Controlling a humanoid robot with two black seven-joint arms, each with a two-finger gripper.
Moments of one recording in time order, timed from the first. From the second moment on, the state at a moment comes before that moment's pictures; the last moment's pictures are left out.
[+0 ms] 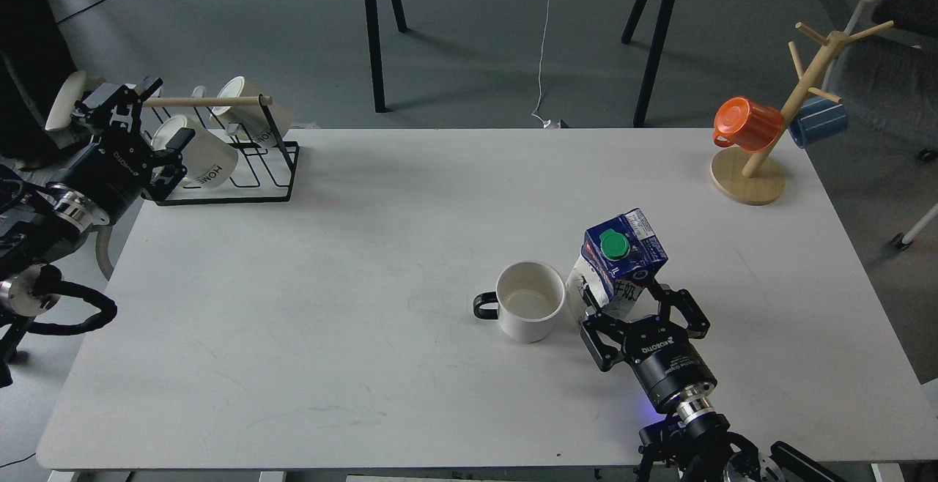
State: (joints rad) left arm -0.53 0.63 -0.72 -0.67 0.35 -0.49 -0.49; right arm 0.03 -0.21 0.74 1.22 0.49 0.49 0.24
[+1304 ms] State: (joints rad) left arm -0.53 0.61 -0.72 -0.63 0.35 -0.49 -0.49; right arm -0.19 -0.79 1.20 1.57 0.56 0.49 0.25
